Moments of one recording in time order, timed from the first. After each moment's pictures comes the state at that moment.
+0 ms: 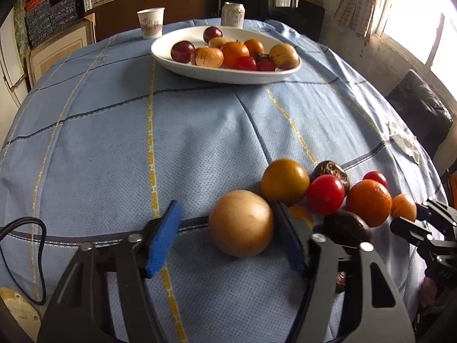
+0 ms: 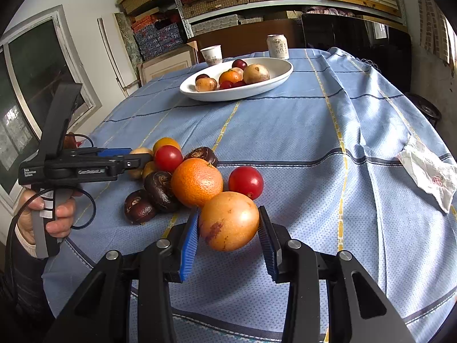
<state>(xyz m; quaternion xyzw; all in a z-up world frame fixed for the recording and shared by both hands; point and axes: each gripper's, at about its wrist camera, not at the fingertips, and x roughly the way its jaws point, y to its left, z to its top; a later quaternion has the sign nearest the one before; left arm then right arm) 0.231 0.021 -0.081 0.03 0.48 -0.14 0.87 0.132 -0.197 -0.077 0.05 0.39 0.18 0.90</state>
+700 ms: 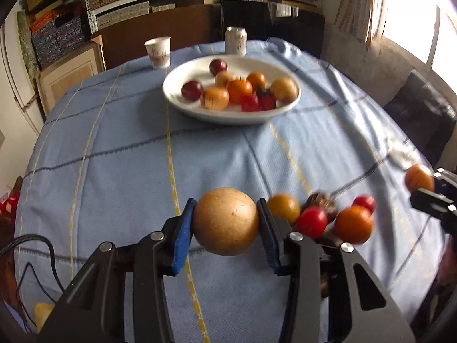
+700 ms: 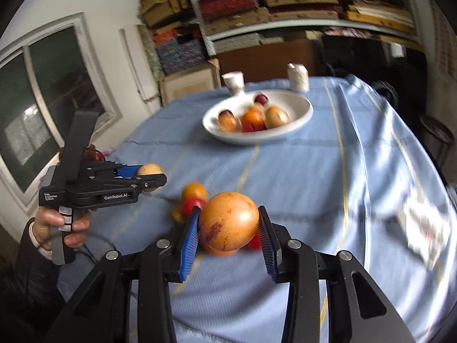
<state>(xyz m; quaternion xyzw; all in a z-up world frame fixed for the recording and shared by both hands) 0.236 0.025 -0.018 0.05 0.44 -0.12 0.89 0.160 -0.201 -0.008 0.05 0.35 0.25 0.90</state>
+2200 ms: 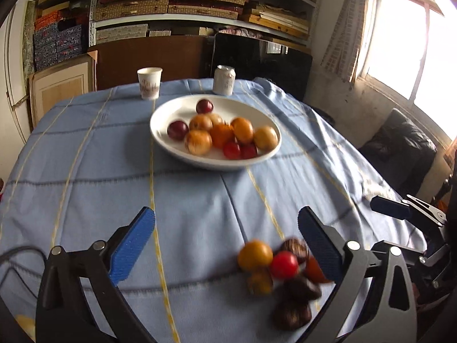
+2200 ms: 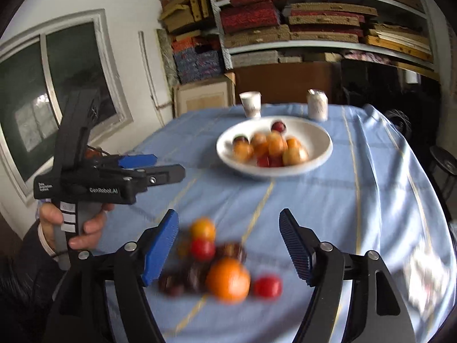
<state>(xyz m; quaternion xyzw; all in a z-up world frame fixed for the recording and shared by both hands) 0.225 0.022 -0.015 -0.01 0.36 -0.16 0.92 0.150 -0.184 -0.016 0.03 0.31 0.24 0.92</state>
